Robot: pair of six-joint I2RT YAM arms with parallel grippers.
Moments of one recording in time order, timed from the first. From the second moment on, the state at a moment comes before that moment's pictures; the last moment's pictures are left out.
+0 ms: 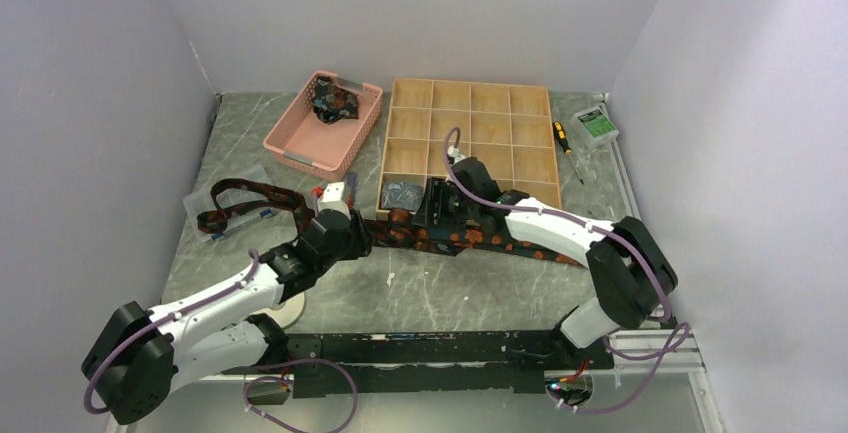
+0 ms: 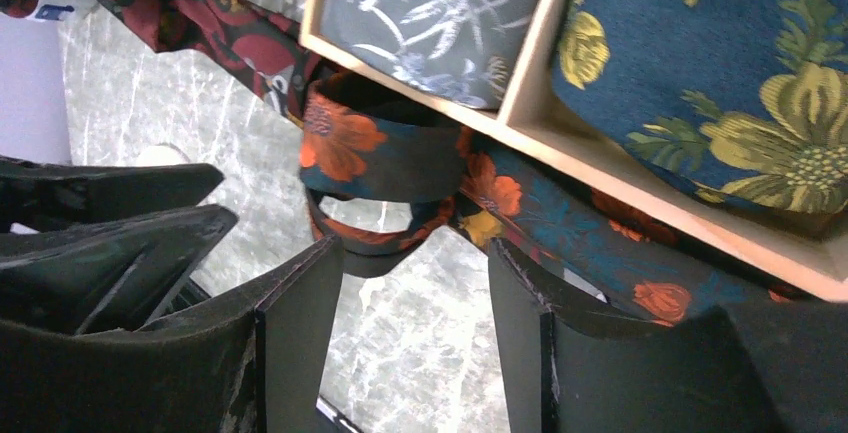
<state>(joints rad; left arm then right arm) -0.74 1.00 0.47 -0.10 -0.29 -0.69 0.70 1.52 0.92 -0.12 -0.16 0.67</state>
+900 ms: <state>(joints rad) -0.73 0.68 0.53 -0.37 -0.45 -0.70 0.69 1.61 0.91 0.08 -0.30 0.70</state>
